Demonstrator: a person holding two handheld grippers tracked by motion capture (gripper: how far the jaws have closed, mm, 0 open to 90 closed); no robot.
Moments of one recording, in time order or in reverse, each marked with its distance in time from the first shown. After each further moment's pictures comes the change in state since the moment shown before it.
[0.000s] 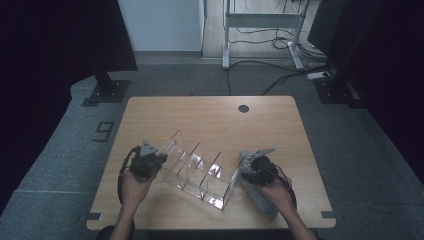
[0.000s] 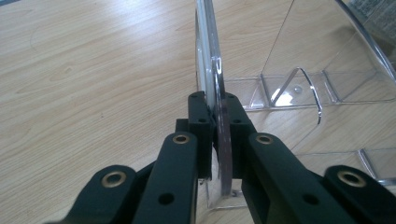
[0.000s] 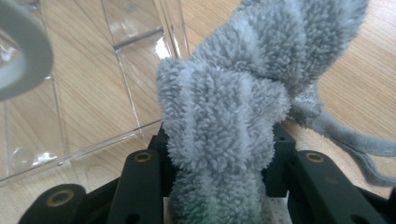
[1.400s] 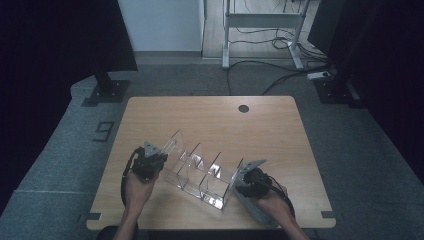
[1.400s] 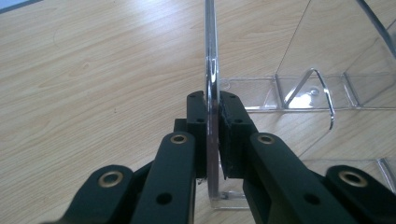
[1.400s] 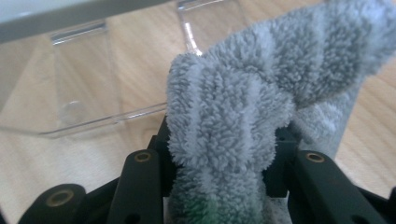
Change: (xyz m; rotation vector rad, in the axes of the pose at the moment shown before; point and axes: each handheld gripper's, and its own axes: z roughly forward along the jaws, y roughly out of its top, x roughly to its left) left arm -0.011 0.002 0.002 0.012 0.091 -0.012; right arm 0.035 -0.015 0.003 0.060 0.071 -0.100
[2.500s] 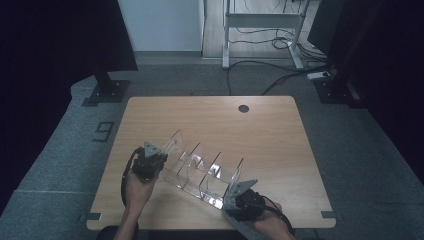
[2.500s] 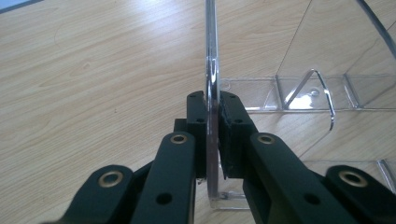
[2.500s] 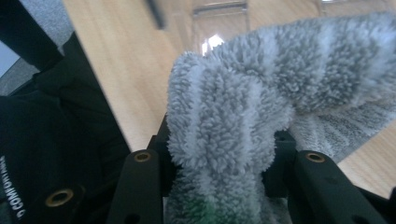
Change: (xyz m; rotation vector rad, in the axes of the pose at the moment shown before) left arm -0.001 0.000 0.000 -0.004 0.004 -0.006; right arm 0.063 -0.016 -0.012 -0.008 0.151 -0.140
